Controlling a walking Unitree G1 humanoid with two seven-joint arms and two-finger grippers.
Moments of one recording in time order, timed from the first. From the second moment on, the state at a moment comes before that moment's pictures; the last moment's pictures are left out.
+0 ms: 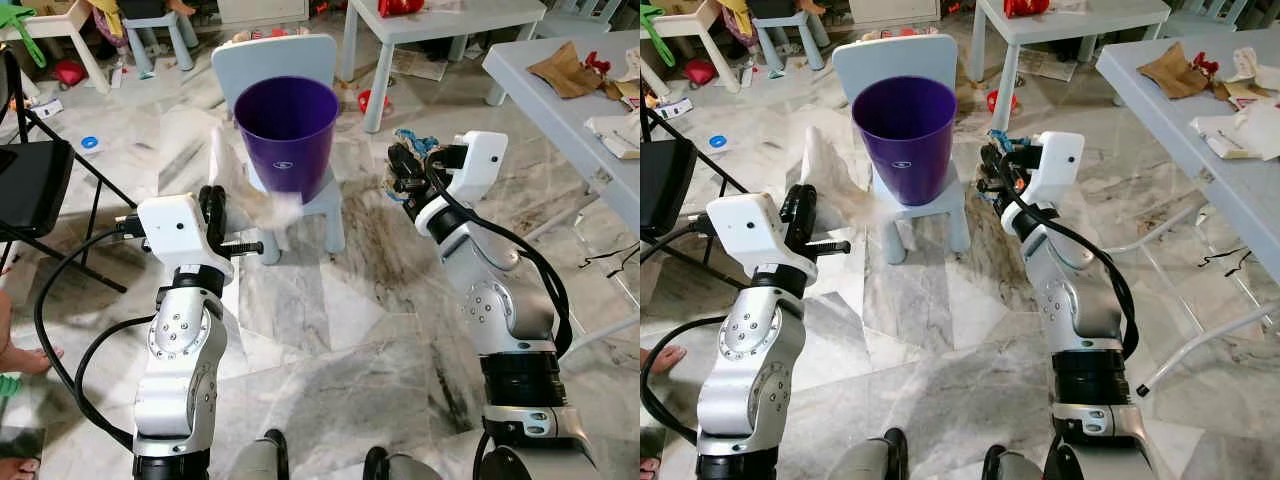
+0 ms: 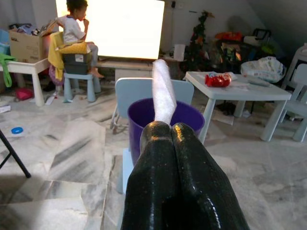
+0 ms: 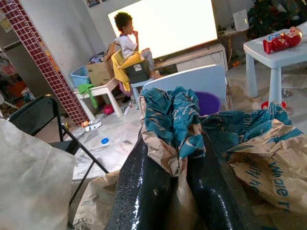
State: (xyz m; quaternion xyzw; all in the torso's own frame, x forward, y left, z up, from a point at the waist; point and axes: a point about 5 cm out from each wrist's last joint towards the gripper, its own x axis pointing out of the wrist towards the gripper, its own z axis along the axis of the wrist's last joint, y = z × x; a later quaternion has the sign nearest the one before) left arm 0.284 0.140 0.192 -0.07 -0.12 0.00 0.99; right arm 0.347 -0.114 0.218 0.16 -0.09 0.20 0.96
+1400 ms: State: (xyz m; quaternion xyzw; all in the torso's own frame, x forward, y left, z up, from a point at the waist) left arm 0.282 0.155 0.185 -0.06 -0.11 0.03 0.99; right arm 0.315 -0.130 0.194 0.08 -0.07 0.21 0.97
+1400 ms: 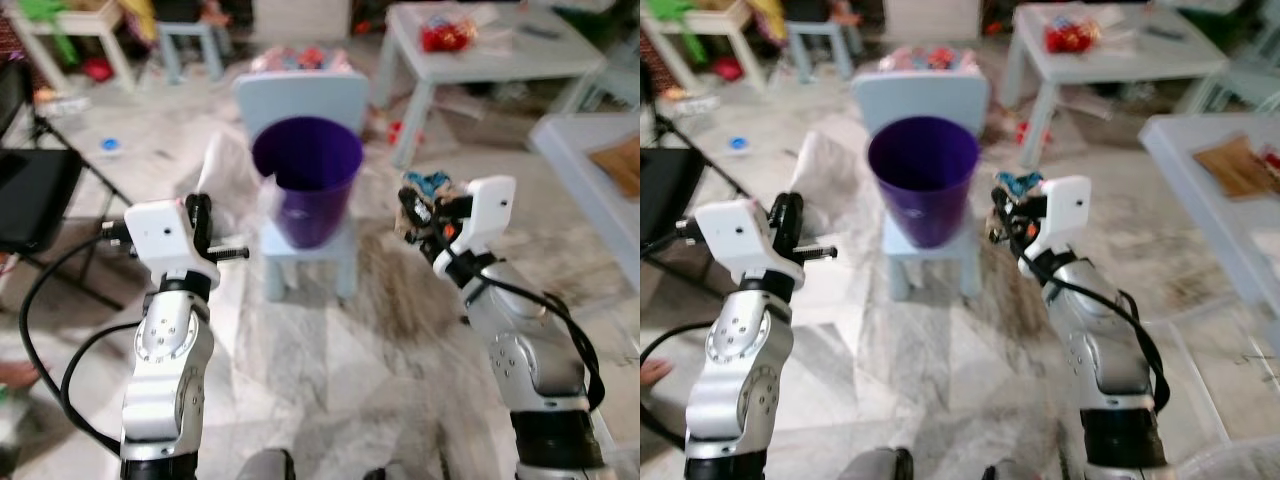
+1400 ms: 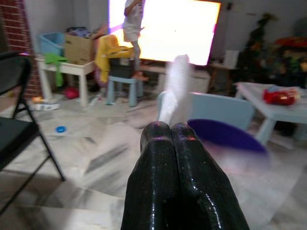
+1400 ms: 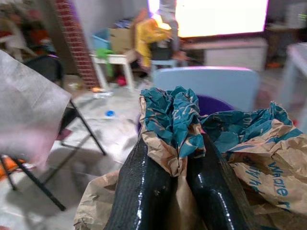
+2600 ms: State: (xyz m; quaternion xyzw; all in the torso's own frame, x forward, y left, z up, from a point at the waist) left arm 0.283 0.152 0.183 -0.06 -0.10 0.02 0.99; right arm 0.315 -0.129 0.199 0.08 -0.08 0.20 0.97
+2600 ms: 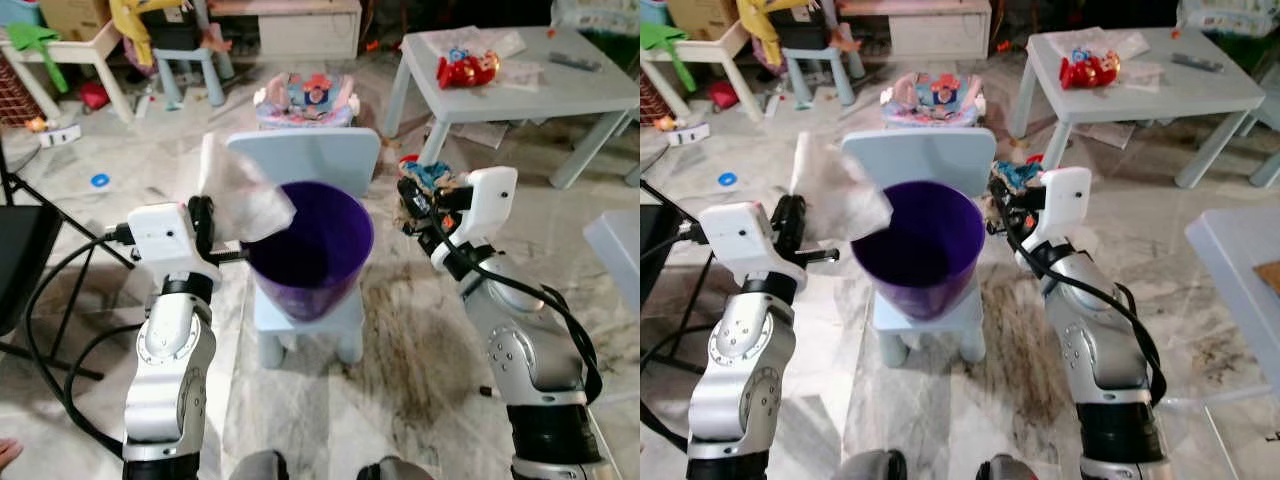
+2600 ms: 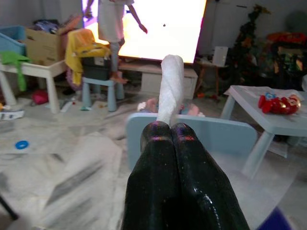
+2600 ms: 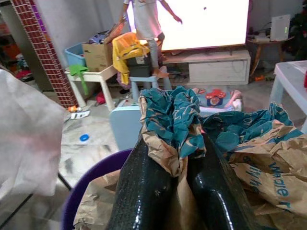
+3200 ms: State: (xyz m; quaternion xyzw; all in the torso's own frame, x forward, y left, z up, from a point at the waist) left arm 0.282 0.149 0.178 -0.07 -0.09 0.02 0.99; right arm 0.314 -0.130 0.200 0.06 -0.09 0.21 0.97
